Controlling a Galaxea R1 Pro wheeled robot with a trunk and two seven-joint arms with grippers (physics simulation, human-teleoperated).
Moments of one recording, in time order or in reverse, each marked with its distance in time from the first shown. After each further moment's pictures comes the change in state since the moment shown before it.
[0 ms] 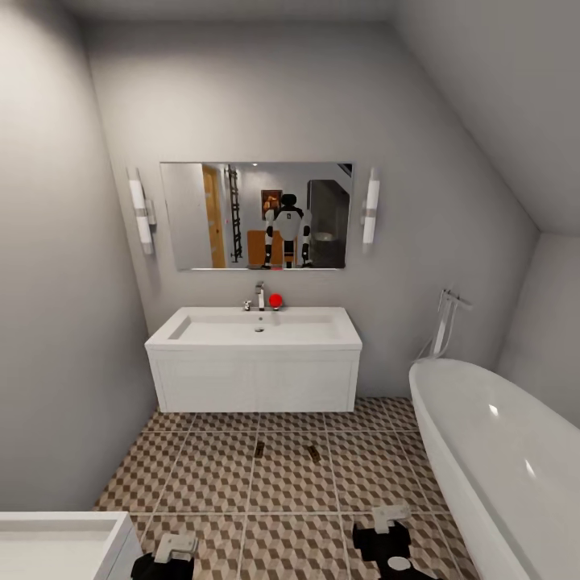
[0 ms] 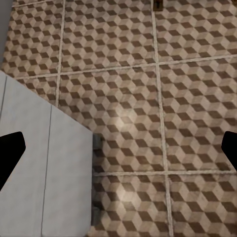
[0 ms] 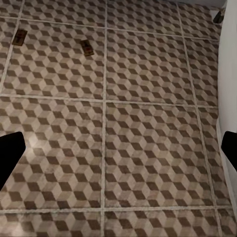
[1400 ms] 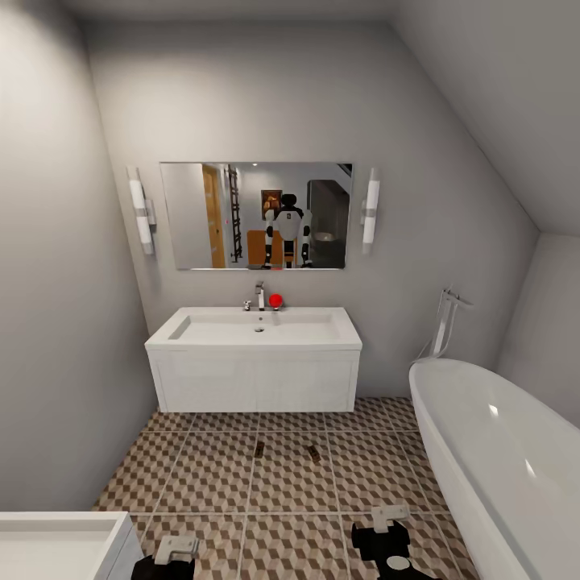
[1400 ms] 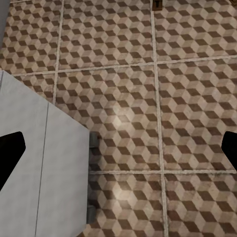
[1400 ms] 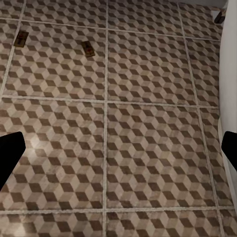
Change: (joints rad) left arm 0.003 -0.002 0.021 0.000 0.000 -0.001 -0.006; right arm 0.000 0.003 0.000 -0.003 -0.004 0.000 0.001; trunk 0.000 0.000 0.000
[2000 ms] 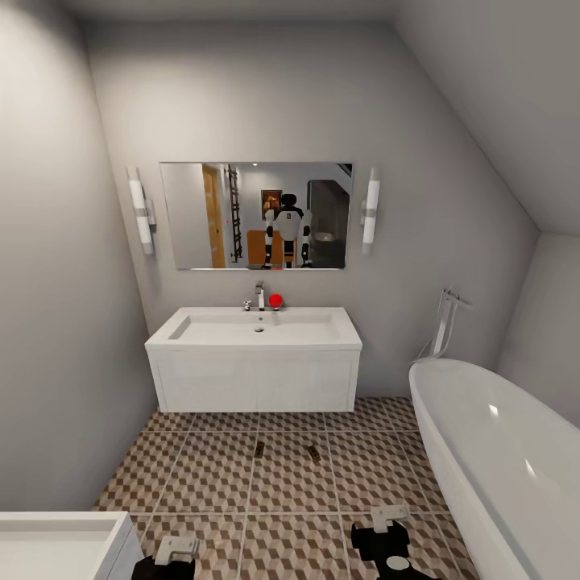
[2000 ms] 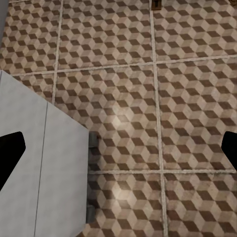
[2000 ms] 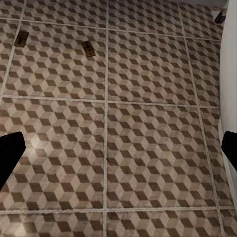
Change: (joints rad) left arm 0.001 -0.001 -0.001 0.000 0.000 0.000 -0.001; right arm 0.000 0.002 0.000 0.000 0.001 0.000 -0.001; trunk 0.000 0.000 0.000
